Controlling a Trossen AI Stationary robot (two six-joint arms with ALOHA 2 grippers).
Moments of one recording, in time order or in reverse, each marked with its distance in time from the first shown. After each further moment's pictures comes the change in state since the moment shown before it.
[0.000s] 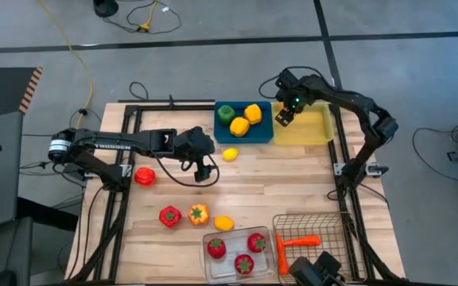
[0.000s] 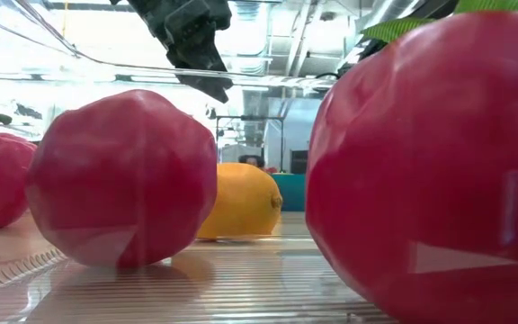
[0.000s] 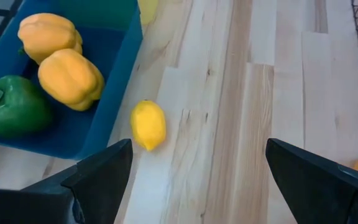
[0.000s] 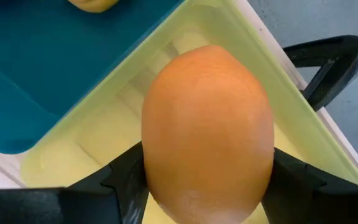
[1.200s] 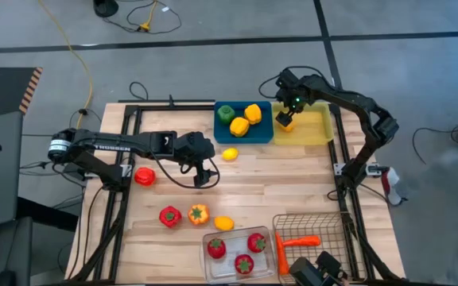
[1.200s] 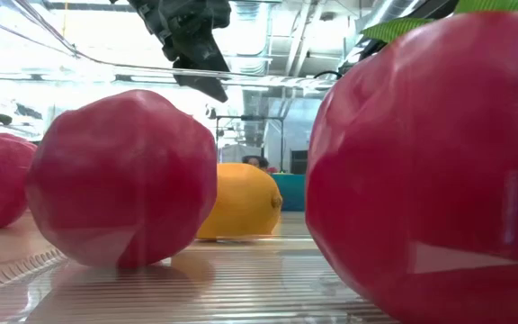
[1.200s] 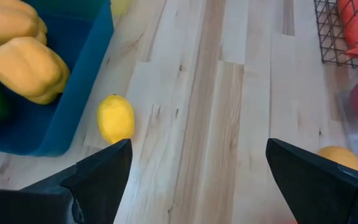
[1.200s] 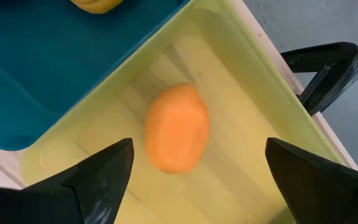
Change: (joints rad) left arm -0.024 0.000 0.000 -0.008 0.079 -0.073; right arm 0.001 -0.007 0.000 0.002 0.000 -0.028
